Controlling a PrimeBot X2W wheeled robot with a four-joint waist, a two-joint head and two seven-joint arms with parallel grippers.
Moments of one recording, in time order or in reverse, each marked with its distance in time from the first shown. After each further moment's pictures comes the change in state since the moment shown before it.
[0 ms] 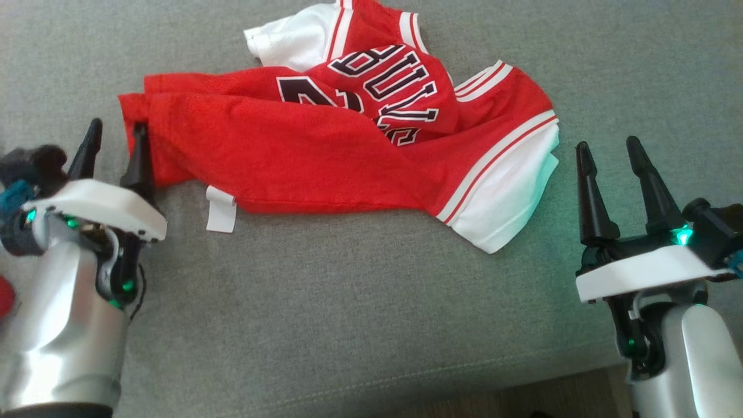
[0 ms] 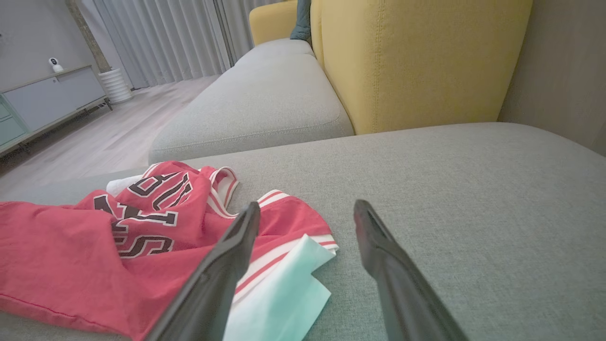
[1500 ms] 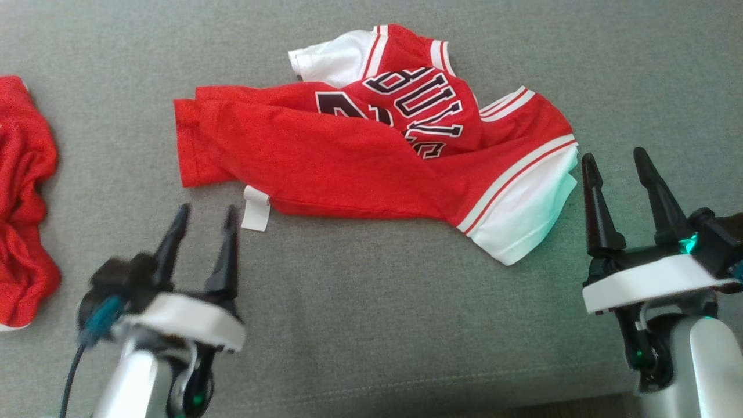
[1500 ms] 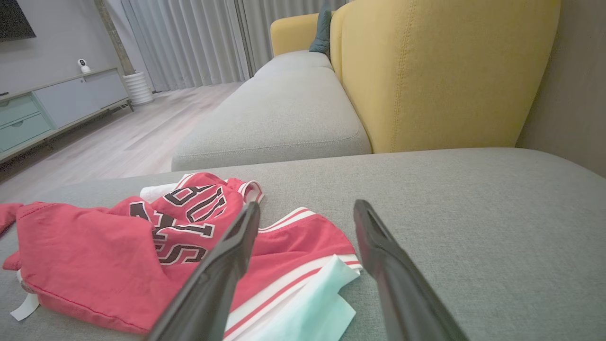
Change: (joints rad) left arm 0.451 -0.076 -0.071 -0.545 0.120 0.091 0.037; right arm 0.044 0.000 -0.019 -0.050 -0.034 0.000 0.042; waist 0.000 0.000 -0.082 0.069
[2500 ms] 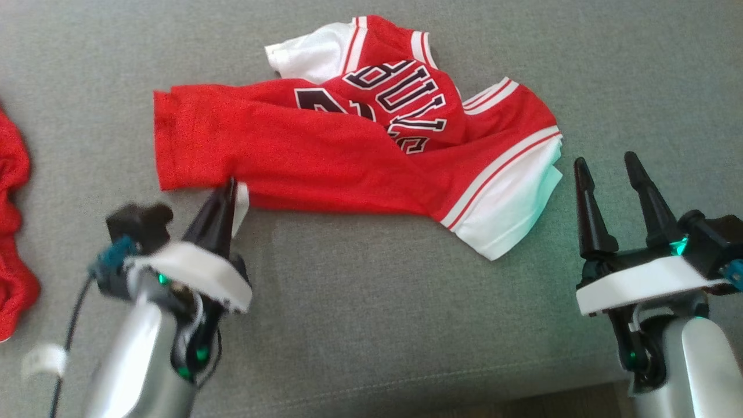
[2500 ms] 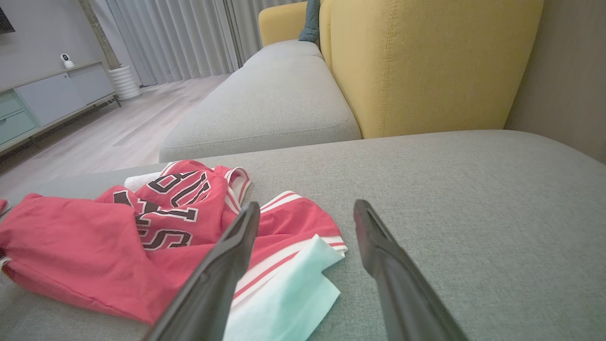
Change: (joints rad) left arm -0.222 -0.008 -0.048 0.247 -0.121 -0.088 0.081; right arm -0.004 0.000 0.015 0.032 0.010 0.000 -0.016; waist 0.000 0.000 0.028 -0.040
